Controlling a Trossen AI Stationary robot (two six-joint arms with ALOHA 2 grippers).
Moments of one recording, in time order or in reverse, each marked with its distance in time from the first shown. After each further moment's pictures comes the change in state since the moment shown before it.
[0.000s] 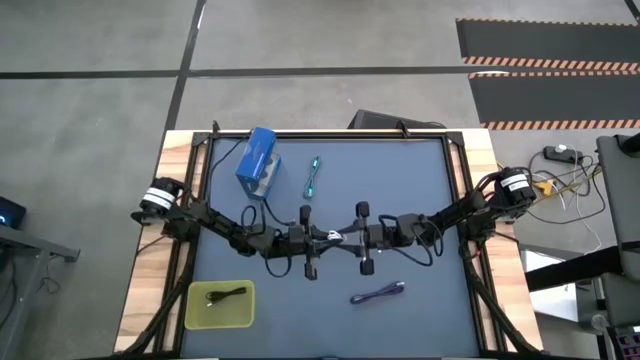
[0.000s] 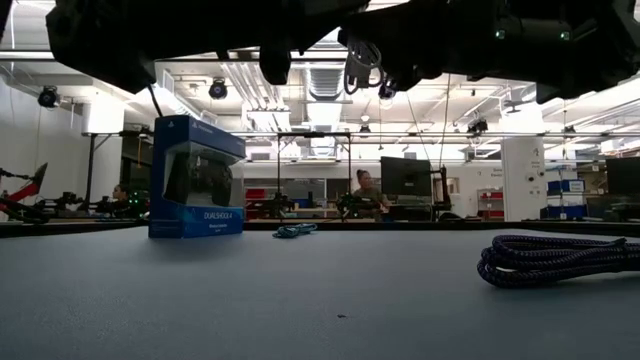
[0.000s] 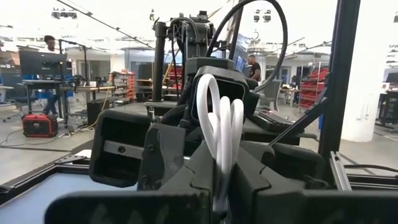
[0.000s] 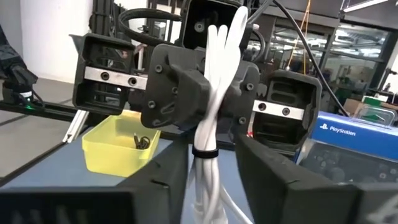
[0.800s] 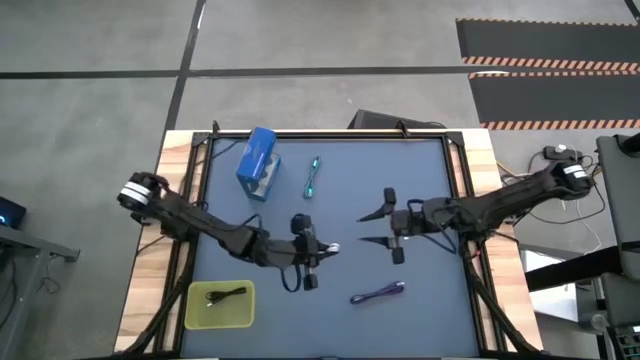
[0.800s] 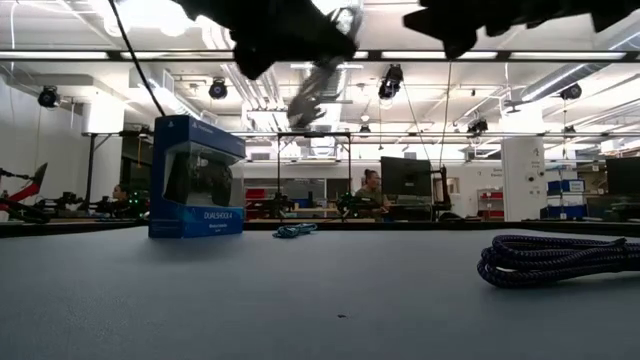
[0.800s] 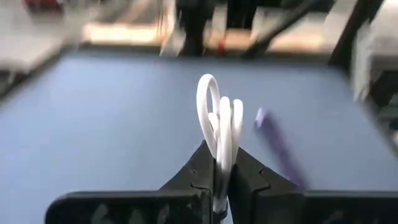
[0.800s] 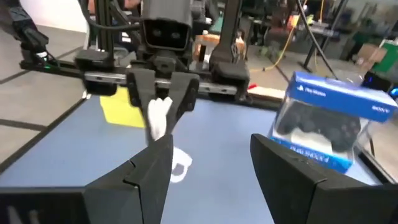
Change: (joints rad) left arm -0.075 -0.182 0.223 -1.071 -0.110 -0.258; right arm 0.002 -0.603 0.000 -0.883 0.000 0.078
